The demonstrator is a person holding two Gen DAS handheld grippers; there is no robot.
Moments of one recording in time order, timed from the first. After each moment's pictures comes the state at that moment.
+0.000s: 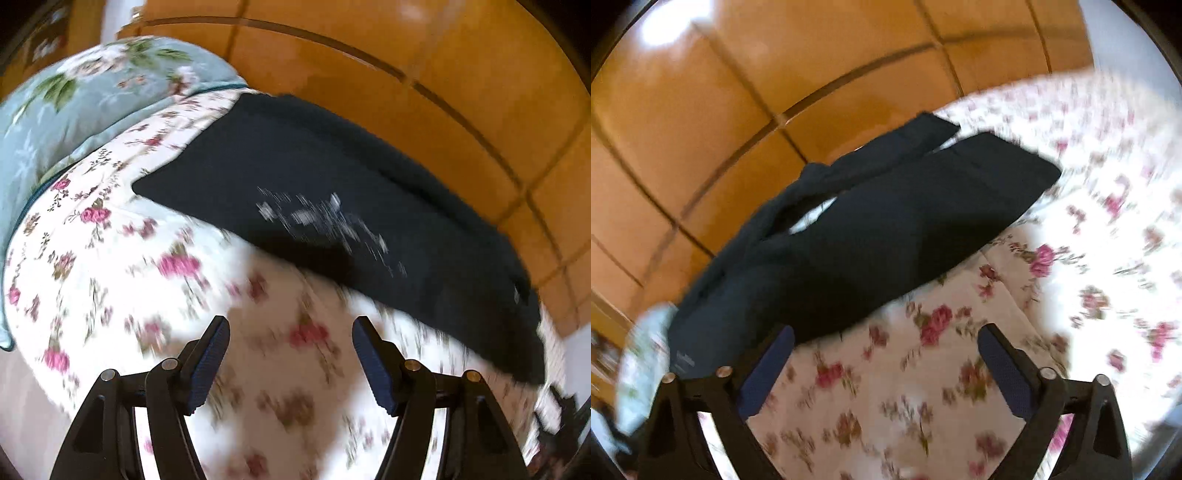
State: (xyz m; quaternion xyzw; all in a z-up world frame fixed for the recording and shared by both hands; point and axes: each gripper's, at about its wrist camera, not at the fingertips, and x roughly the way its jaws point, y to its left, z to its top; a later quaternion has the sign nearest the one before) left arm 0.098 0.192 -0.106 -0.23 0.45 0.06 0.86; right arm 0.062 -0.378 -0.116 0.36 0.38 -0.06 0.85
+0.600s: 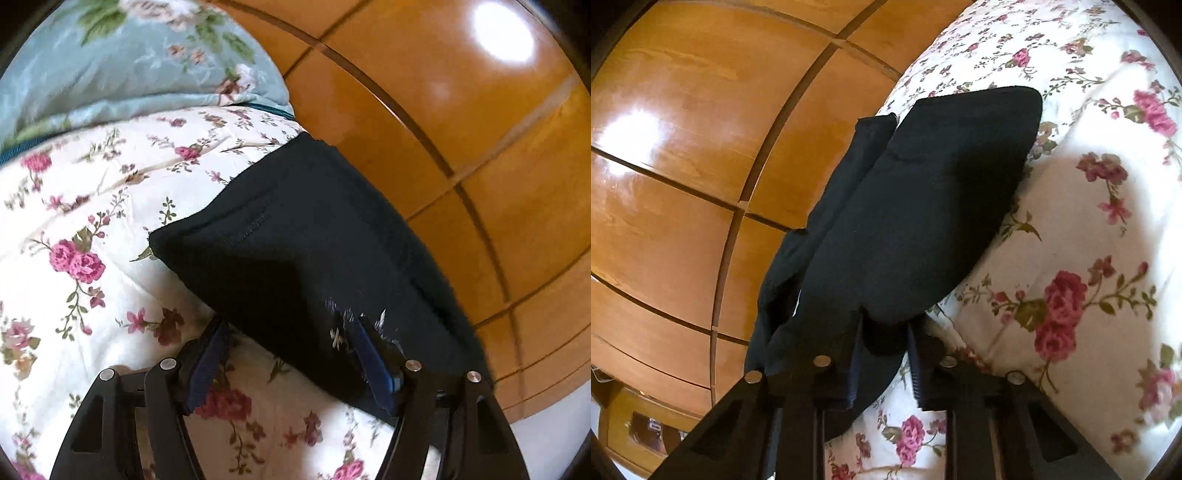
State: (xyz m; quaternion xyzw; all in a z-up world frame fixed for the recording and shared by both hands) left arm 0.135 0.294 -0.144 -0.40 0.35 0.05 0.85; right arm 0.095 -0.435 -0.173 0.51 0.30 -0.04 0.81
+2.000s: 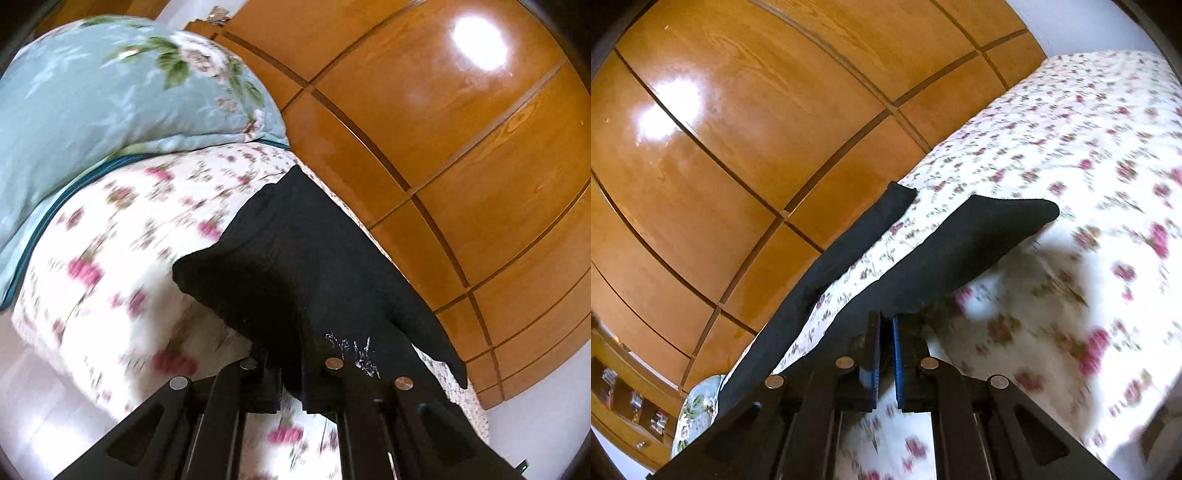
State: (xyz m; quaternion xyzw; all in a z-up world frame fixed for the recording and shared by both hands) left arm -0.038 0.324 -0.101 -0.39 0.31 0.00 0.87; right arm -0.036 -0.432 -0.102 0.41 0.24 -0.06 0.88
